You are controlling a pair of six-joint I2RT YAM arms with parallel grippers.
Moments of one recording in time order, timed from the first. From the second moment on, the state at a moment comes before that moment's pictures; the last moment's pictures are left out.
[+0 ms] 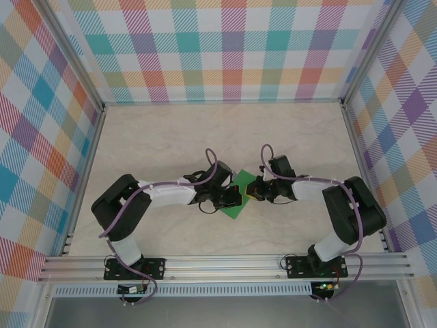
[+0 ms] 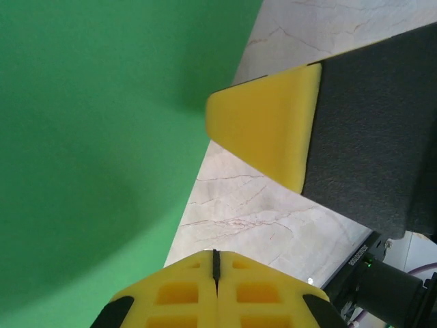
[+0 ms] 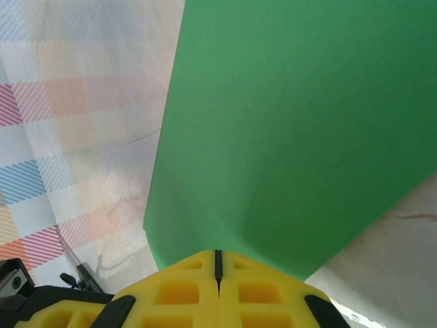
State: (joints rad) left arm -0.86 1.75 0.96 -0.13 0.40 -0.92; right arm 0.42 1.58 0.63 -0.02 -0.64 0.80
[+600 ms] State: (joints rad) left arm -0.87 1.83 0.99 -0.17 0.36 -0.88; right arm 0.42 1.67 0.63 0.01 -0.70 0.76
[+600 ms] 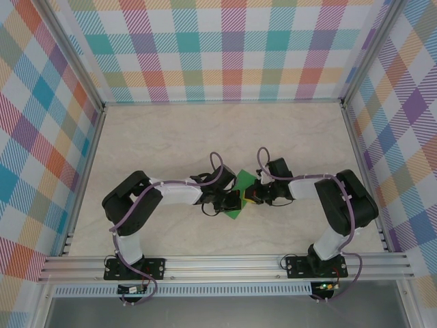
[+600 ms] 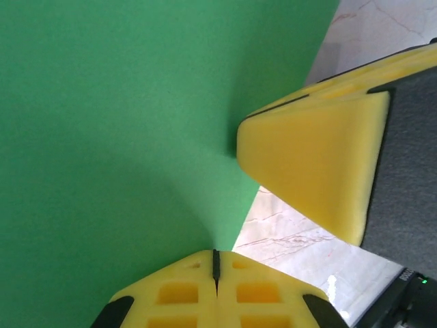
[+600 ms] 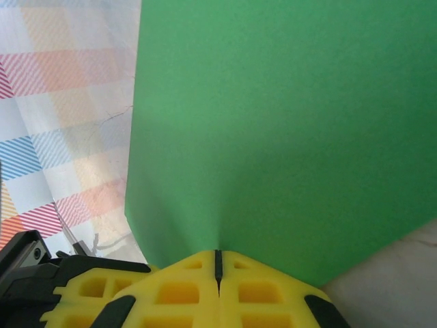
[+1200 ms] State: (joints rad) left arm -0.88 1.84 1.00 -0.22 0.33 -0.83; right arm 0.48 1.65 0.63 0.00 -0.68 0.73
